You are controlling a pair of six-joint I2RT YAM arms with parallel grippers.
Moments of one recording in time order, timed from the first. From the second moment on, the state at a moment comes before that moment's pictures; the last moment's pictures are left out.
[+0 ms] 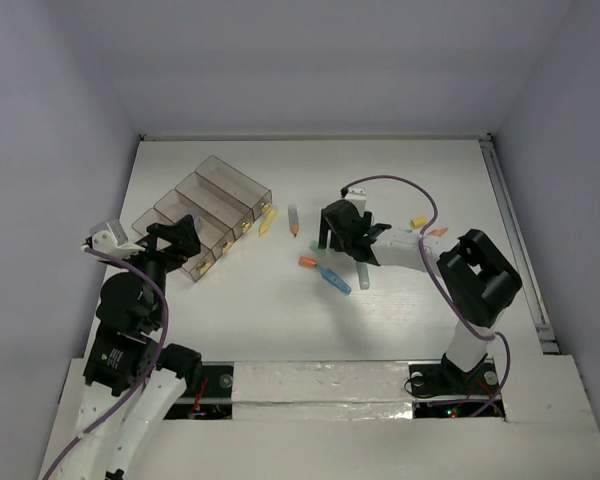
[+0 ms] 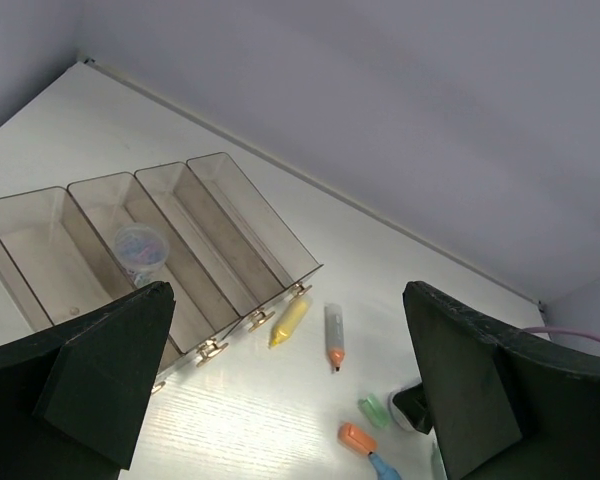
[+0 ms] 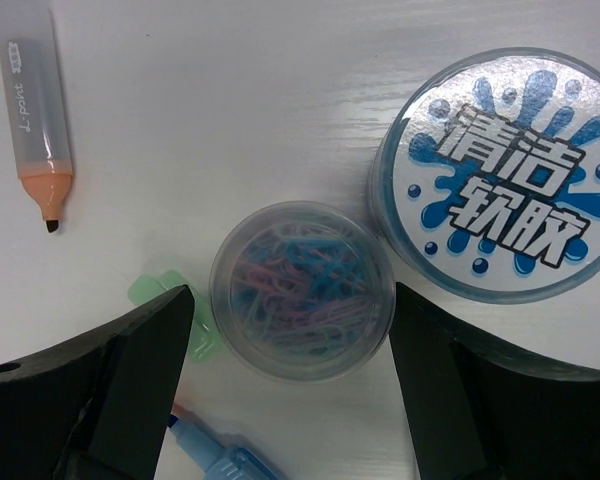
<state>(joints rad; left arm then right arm) -0.35 0.34 0.74 -0.37 -0.45 -0.53 0.72 1.78 1.06 -0.10 0.45 0.61</state>
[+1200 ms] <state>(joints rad) -0.31 0.49 0.94 -0.30 -0.37 -0.66 0.90 1.97 1.54 0.15 0.09 0.43</state>
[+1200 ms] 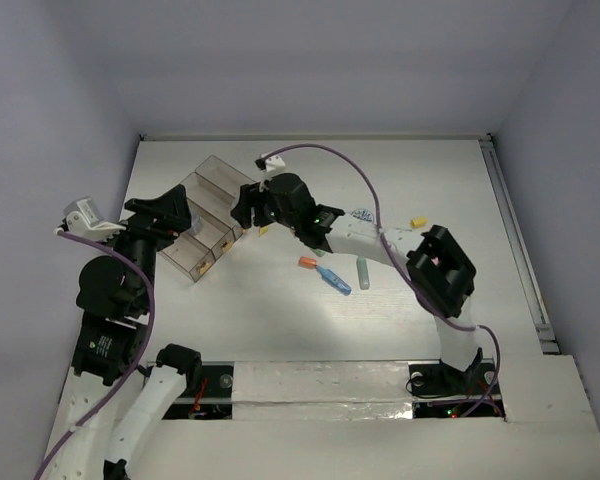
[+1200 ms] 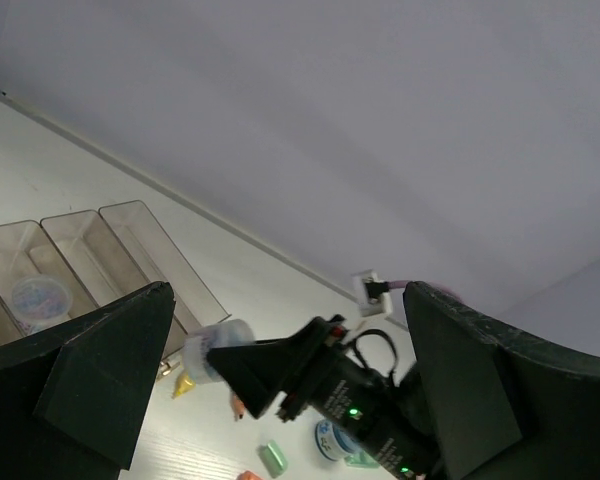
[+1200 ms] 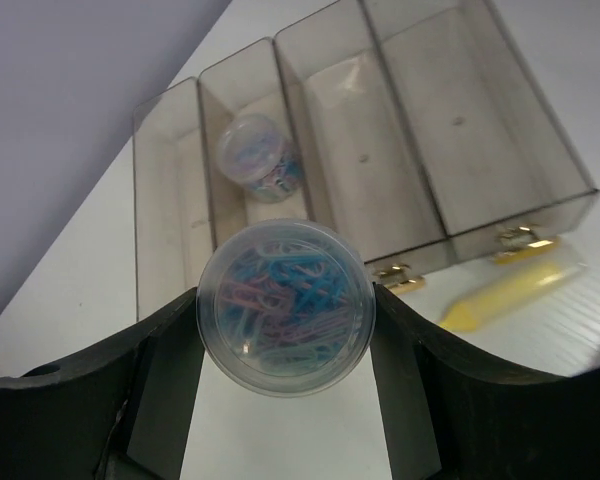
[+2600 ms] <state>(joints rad) -0.29 0.45 0.90 -0.29 -0.41 -0.65 0.99 2.46 2.12 -0.08 0.00 0.31</state>
